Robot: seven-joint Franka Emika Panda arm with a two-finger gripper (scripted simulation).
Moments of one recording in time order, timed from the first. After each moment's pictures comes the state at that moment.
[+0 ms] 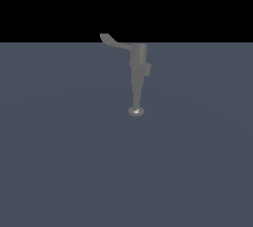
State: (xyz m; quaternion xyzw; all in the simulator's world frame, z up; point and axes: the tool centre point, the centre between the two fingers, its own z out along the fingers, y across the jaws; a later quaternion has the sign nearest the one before) arm -0.248 0.000 0.479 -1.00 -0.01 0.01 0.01
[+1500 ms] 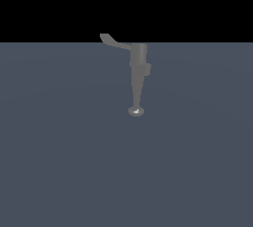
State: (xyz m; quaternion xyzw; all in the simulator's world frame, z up) arm -0.213 -0.010 0.471 -1.00 0.06 0.03 0.02
